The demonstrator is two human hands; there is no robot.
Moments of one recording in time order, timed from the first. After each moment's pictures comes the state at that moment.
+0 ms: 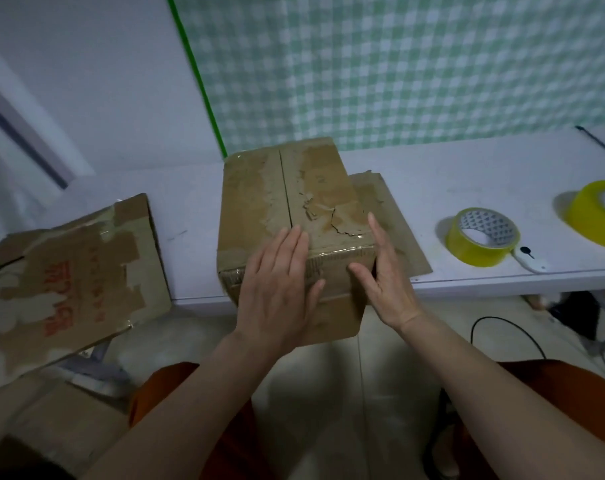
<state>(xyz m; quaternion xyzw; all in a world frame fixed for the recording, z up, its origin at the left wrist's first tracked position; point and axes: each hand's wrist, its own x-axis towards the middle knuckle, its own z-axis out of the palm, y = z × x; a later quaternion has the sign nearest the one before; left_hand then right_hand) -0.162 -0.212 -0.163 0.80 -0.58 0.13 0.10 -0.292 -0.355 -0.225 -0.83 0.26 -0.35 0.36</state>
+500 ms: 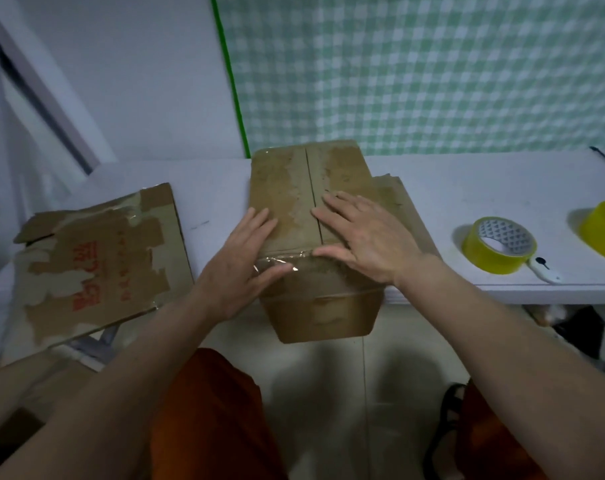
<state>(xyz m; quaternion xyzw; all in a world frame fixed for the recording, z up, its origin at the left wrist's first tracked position) -0.076 -0.172 -0.150 0.76 -0.60 -0.03 0.24 -0.243 -0.345 -0.130 -0.98 0.17 -0.07 -0.03</state>
